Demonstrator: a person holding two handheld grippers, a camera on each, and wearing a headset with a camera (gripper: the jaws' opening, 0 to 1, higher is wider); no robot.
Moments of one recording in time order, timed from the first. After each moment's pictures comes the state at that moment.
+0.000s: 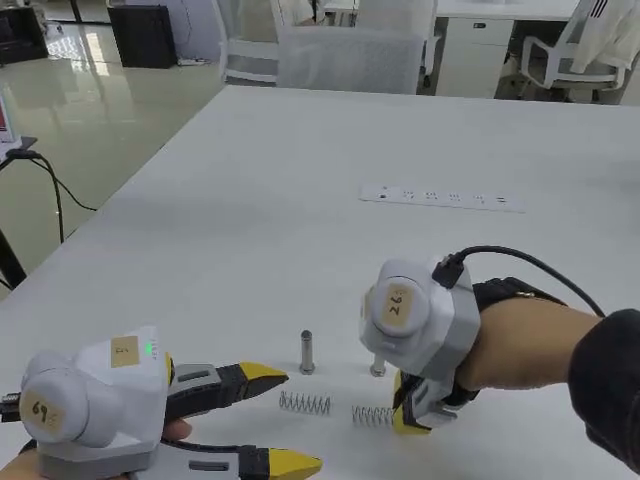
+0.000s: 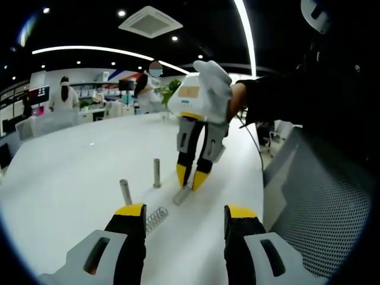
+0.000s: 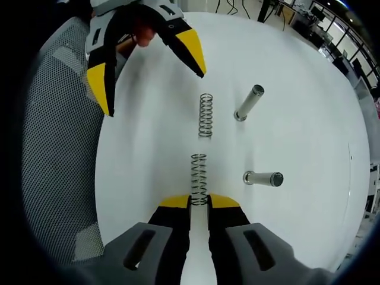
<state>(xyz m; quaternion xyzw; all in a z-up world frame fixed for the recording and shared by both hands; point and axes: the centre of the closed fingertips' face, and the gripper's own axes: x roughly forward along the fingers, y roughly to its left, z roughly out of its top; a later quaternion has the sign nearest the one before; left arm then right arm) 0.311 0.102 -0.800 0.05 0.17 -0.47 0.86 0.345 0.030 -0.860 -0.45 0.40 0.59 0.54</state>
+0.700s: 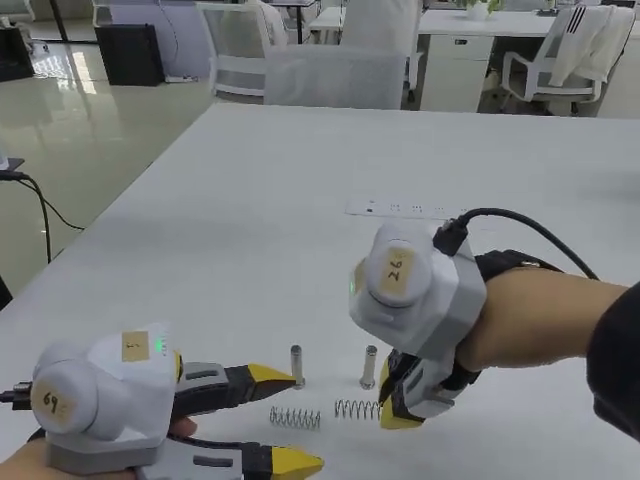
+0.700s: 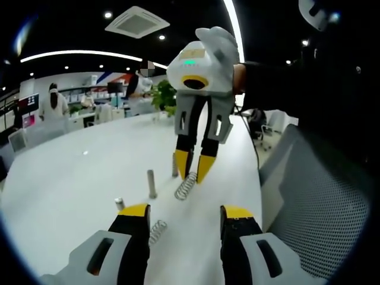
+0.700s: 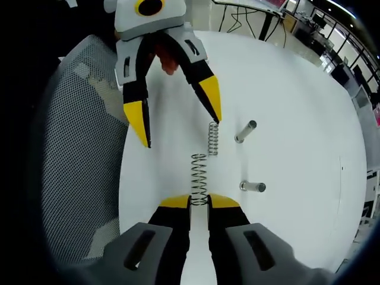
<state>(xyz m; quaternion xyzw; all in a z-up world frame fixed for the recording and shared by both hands) 0.318 0.086 -0.785 0.08 0.16 -0.50 0.85 0.329 0.040 -0.808 -0.44 0.38 0.61 0.54</state>
